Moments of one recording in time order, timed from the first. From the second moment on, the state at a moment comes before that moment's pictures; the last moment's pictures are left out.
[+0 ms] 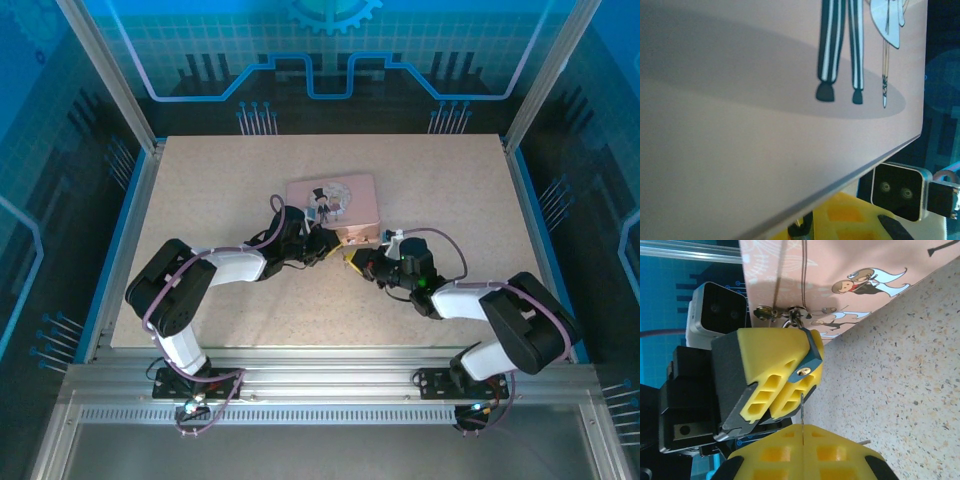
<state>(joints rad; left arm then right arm) -0.57 1.74 0.83 0.37 0.41 -1.22 0.52 1.47 0.38 0.73 -0.44 1.31</state>
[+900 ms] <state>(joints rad) -0.57 1.74 0.83 0.40 0.42 -1.24 0.52 1.53 0.38 0.82 -0.42 1.34</state>
